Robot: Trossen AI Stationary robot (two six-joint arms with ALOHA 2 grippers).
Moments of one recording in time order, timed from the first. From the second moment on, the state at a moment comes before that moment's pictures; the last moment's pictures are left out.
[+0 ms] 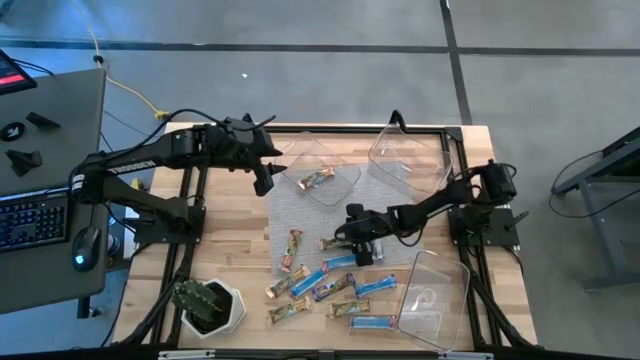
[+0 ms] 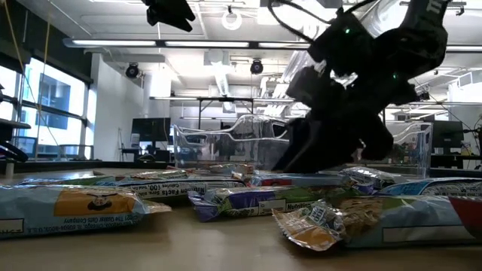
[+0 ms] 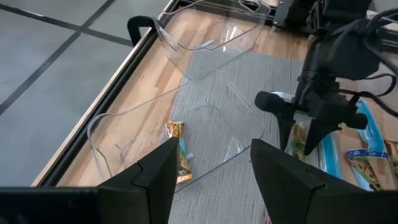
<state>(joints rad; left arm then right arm) 0.20 1.15 1.29 -0.76 -0.12 -0.08 0.11 1.81 0.65 0.49 -0.03 -0.06</state>
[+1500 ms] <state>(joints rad) 0.20 1.15 1.29 -0.76 -0.12 -0.08 -0.21 1.71 1.01 0.31 0.17 -0.40</state>
